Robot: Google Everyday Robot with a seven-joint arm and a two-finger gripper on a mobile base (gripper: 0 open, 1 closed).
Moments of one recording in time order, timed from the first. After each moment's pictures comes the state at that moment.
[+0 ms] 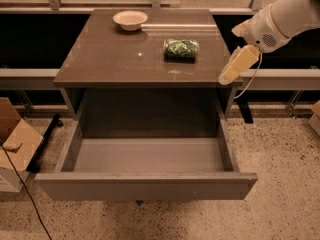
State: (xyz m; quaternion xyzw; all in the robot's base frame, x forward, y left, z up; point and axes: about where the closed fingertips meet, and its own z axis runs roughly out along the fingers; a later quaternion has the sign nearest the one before) arm 0.638 -0.196 0.928 -0.55 0.76 0.08 0.33
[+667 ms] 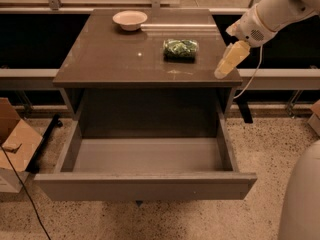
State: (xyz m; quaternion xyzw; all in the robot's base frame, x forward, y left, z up) arm 0.690 -0.200 0.904 -0.56 0.77 0.08 0.30
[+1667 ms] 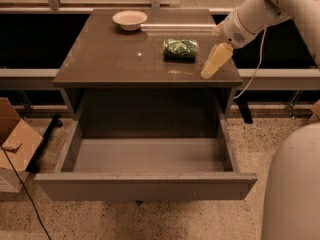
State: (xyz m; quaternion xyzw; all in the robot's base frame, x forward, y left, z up) arm 0.719 -0.169 0.888 -0.58 0.75 0.08 0.31
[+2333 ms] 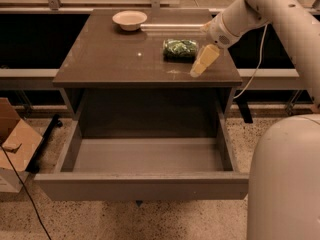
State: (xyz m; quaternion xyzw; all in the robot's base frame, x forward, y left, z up) arm 0.754 -0.140 0.871 -0.60 0.73 0.06 0.33
